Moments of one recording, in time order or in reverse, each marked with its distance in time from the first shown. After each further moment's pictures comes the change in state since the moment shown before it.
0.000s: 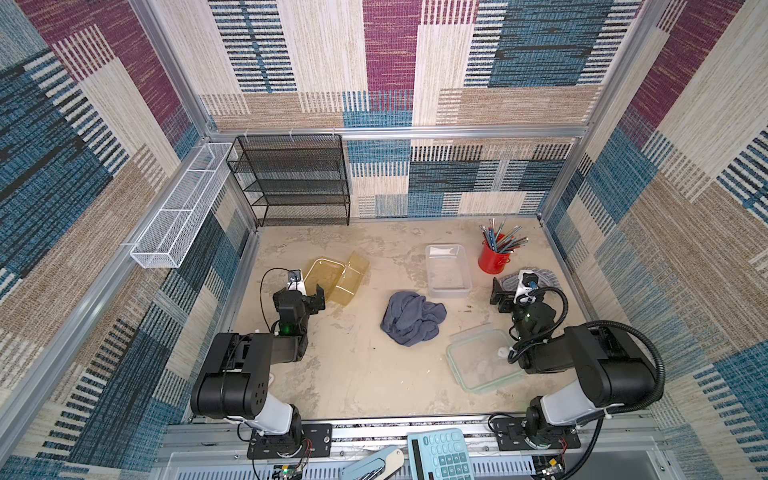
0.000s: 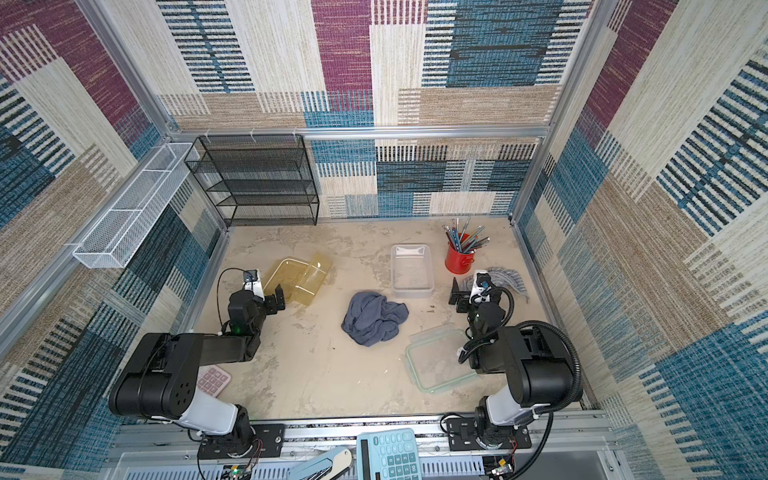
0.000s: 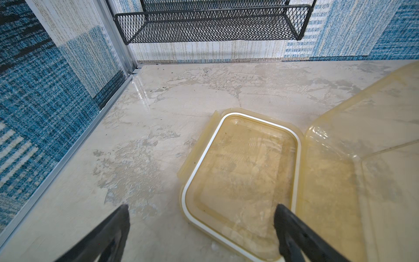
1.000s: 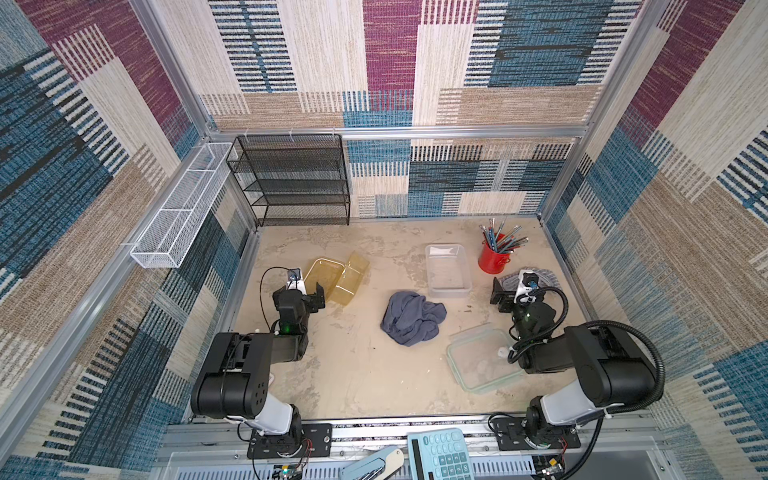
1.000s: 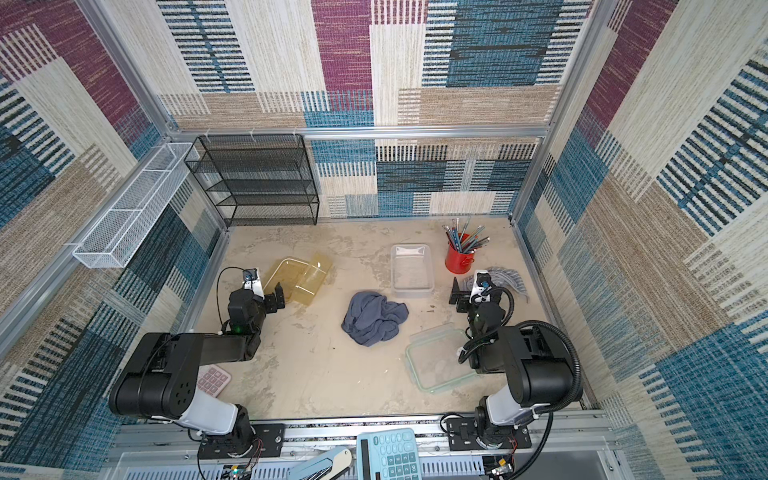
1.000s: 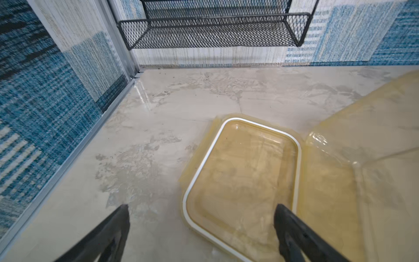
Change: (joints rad) left arm 0.000 -0.002 0.003 0.003 -0.005 0.000; right arm 0.001 0.000 0.000 0.000 0.002 0.000
